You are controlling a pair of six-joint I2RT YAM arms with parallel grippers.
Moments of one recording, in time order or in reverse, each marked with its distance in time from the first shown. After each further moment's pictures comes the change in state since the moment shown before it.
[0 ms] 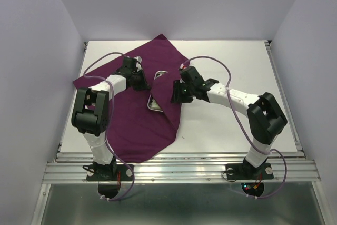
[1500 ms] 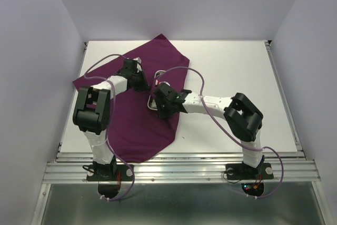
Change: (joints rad) left arm 0.000 0.024 -0.023 0.049 -0.018 -0.039; right arm 0.295 0.196 0.159 -0.081 0.196 -0.006
